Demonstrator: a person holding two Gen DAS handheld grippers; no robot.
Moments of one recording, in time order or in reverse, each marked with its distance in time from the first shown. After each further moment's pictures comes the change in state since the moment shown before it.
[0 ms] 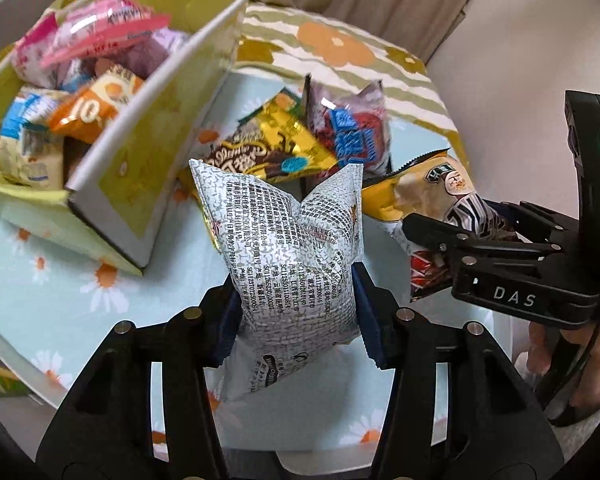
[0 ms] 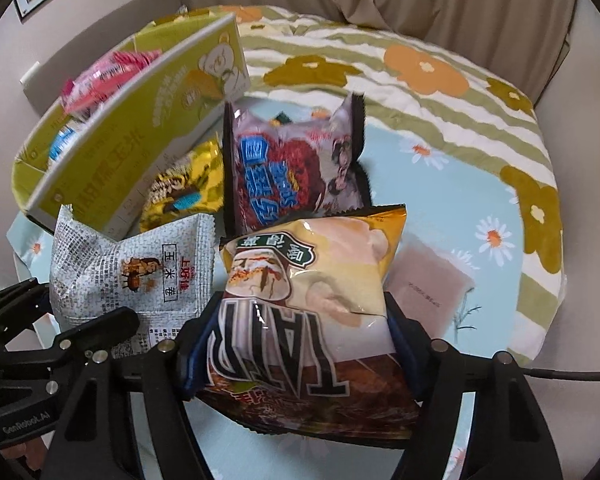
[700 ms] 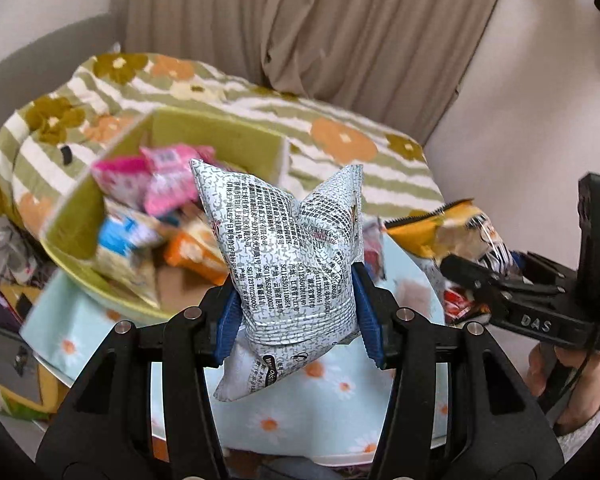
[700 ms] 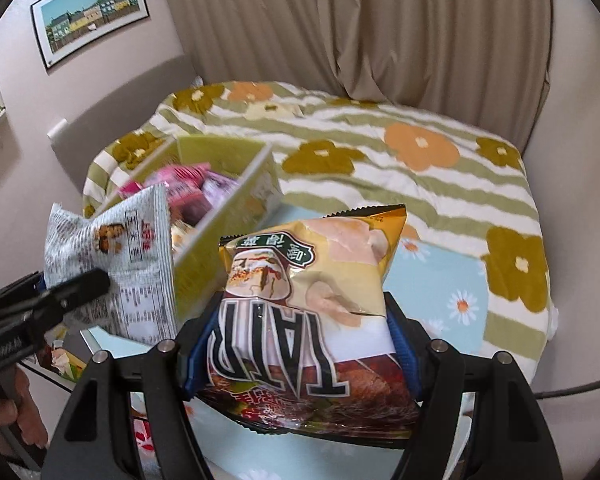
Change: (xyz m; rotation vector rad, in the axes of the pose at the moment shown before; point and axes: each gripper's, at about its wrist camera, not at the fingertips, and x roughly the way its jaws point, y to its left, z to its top) left arm -0.145 0.043 0.063 -0.016 -0.272 0.024; right arm -0.115 0.032 0.044 0.032 -0.239 0.046
